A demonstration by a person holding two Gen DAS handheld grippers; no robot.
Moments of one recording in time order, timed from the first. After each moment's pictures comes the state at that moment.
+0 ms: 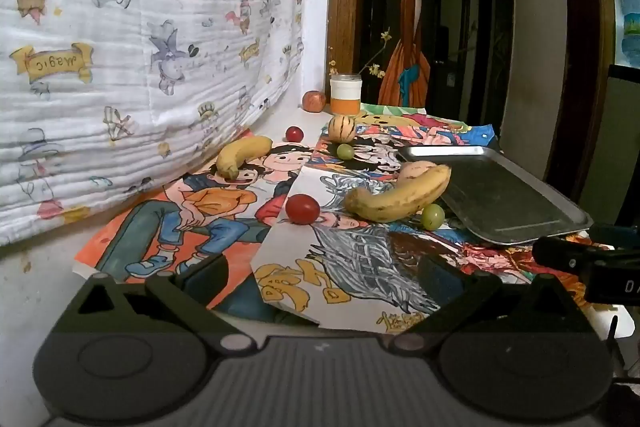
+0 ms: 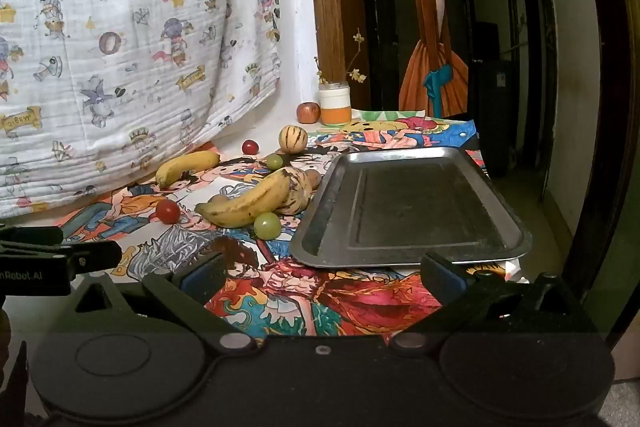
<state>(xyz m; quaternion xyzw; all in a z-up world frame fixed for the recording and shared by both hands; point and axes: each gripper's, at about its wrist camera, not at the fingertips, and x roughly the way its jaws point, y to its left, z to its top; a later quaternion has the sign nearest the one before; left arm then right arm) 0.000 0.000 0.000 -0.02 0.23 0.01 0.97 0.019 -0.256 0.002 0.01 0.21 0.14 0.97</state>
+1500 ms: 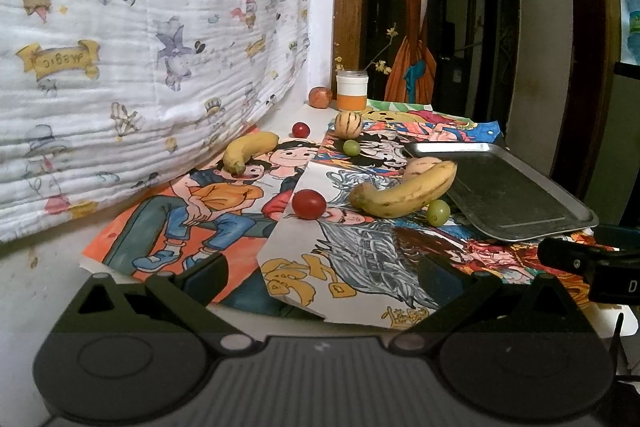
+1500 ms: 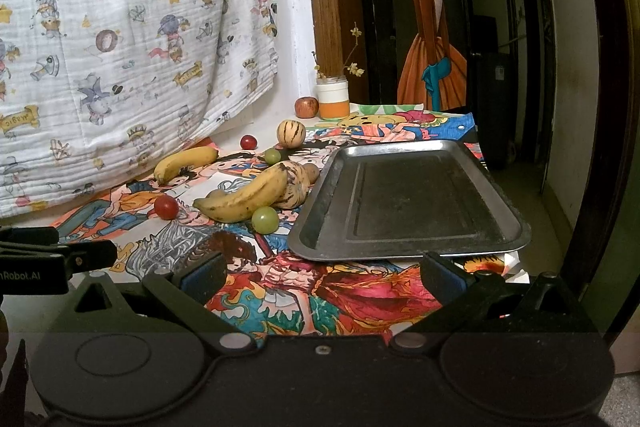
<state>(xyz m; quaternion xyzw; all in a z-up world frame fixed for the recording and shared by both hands) -0.002 0.002 0.000 -0.02 0.24 0.01 0.97 0.020 -0.256 0.001 0.01 0.22 0.14 0.96</state>
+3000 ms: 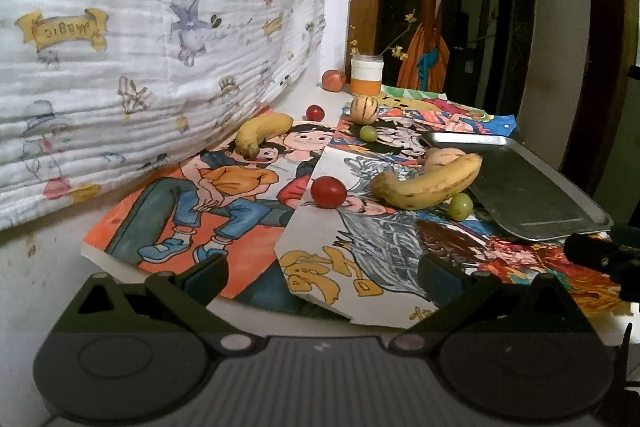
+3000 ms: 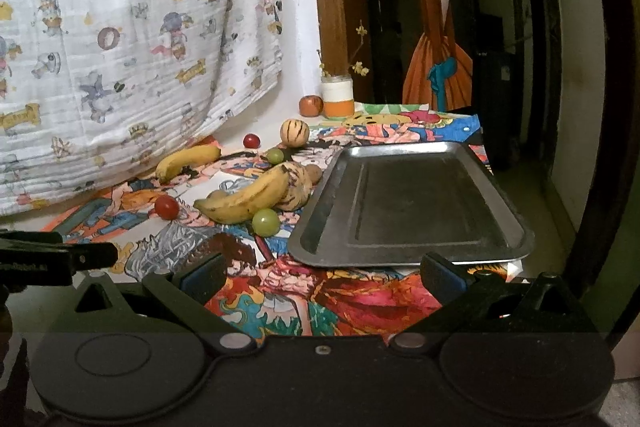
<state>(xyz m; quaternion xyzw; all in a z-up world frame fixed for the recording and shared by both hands) 0.014 0.019 -0.006 -0.04 0.27 0.02 0.96 0.028 -0.259 0.003 0.01 0.22 0.15 0.96</state>
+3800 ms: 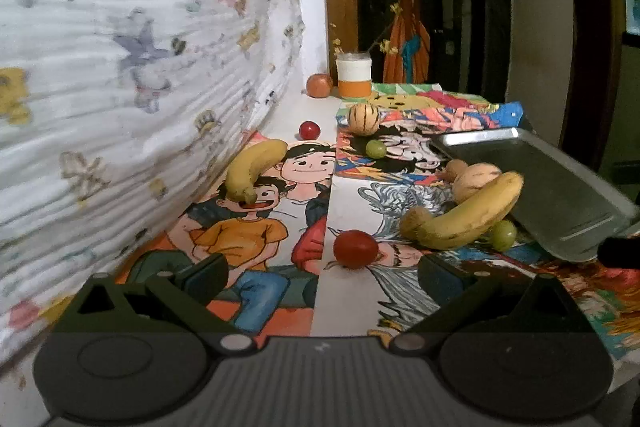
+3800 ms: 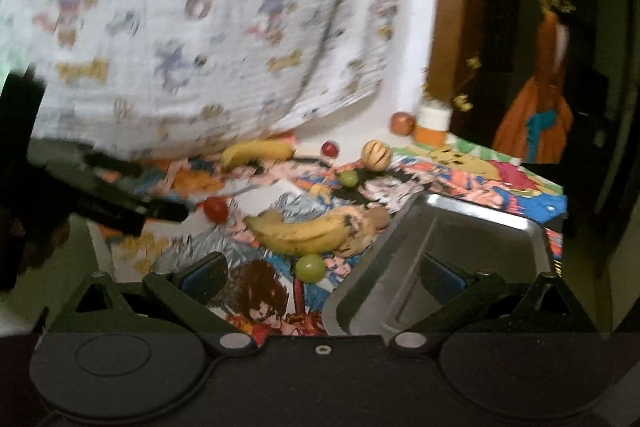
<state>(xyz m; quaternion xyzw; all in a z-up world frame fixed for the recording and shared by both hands) 0.087 0.038 0.002 0.03 0.27 -0.01 0.96 0.088 -0.228 0.034 -0.14 0.23 0.31 0.91</state>
